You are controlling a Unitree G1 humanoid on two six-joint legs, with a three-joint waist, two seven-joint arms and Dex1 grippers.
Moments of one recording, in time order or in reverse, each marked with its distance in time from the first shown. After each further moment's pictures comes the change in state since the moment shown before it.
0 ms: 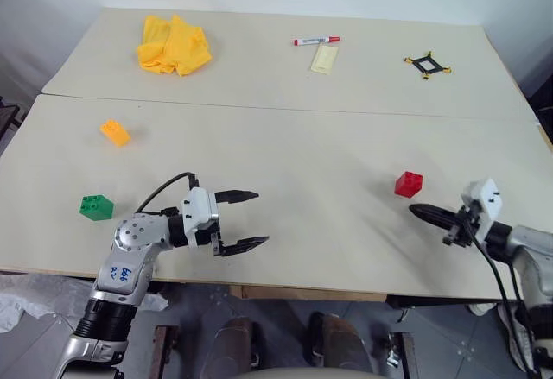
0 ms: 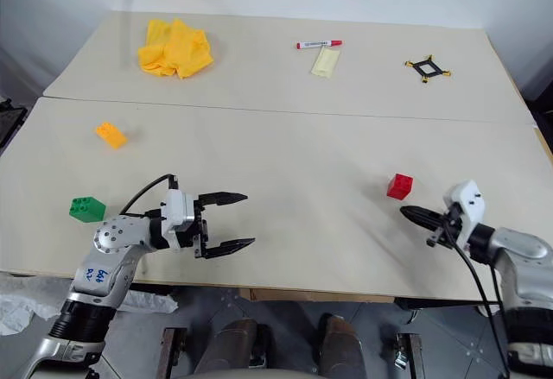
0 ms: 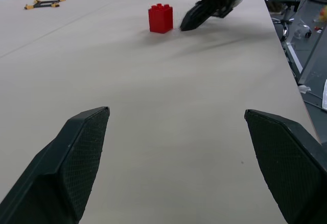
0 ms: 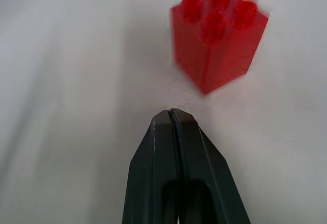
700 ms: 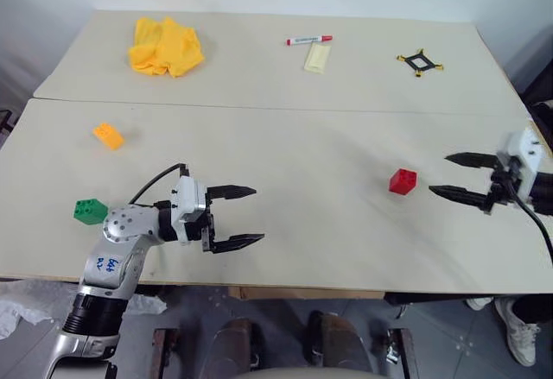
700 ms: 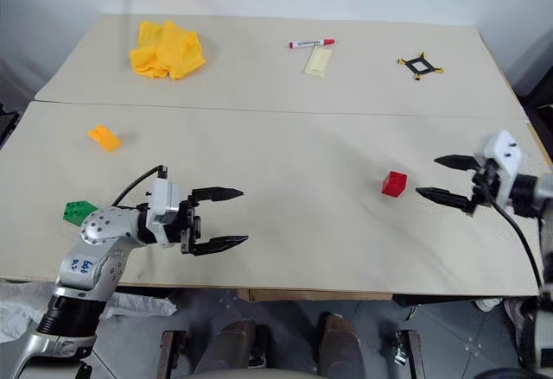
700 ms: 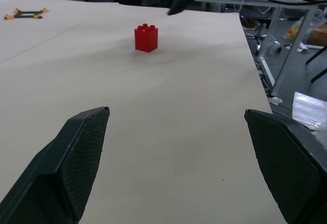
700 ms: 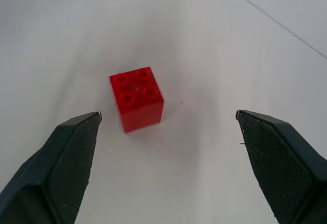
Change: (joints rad) left arm -0.035 0.040 0.029 -0.043 -0.108 0.114 -0.077; right arm -0.522 -0.131 0.175 0.439 -0.189 -0.185 0.215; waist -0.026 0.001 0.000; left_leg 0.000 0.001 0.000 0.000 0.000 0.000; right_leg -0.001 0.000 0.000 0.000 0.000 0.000
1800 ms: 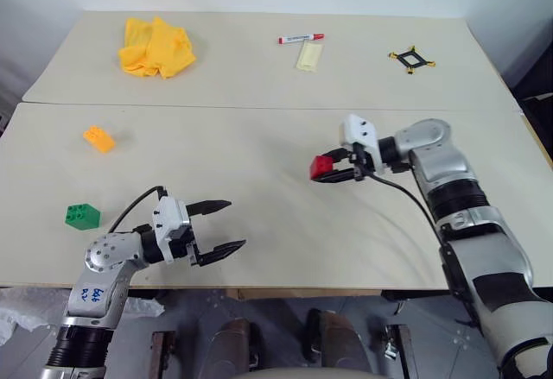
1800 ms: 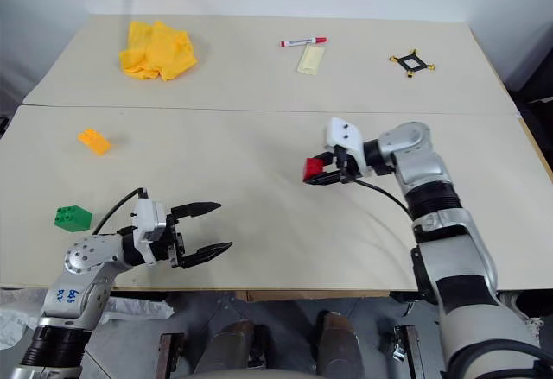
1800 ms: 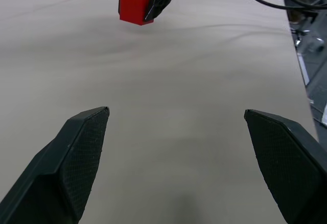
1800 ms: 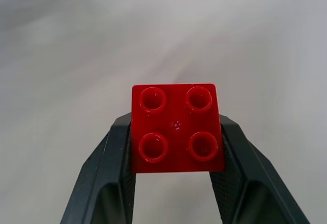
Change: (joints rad) left arm 0.210 0.006 0.100 -0.006 0.036 -0.057 0.114; right arm -0.383 0.487 0.337 0.072 -0.235 -0.023 0.061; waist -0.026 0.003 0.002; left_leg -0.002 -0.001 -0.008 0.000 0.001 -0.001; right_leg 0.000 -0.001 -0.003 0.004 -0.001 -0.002
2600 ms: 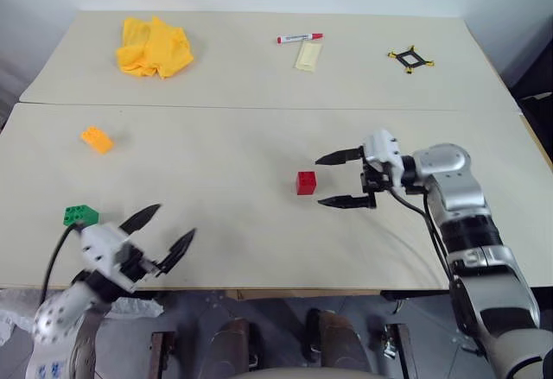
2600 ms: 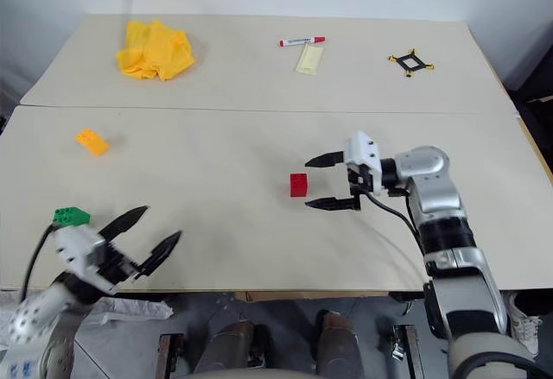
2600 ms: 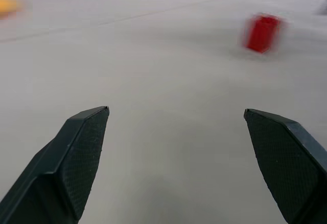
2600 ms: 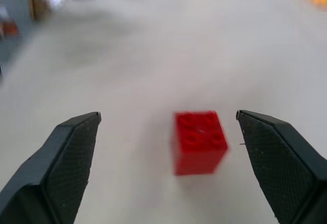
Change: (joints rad) left arm 0.468 -0.247 0.386 -0.247 -0.019 -0.074 0.411; right arm 0.368 -0.100 -0.199 -0.425 0.338 -0.019 0.094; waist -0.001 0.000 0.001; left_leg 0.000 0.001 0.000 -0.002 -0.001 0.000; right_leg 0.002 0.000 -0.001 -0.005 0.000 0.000
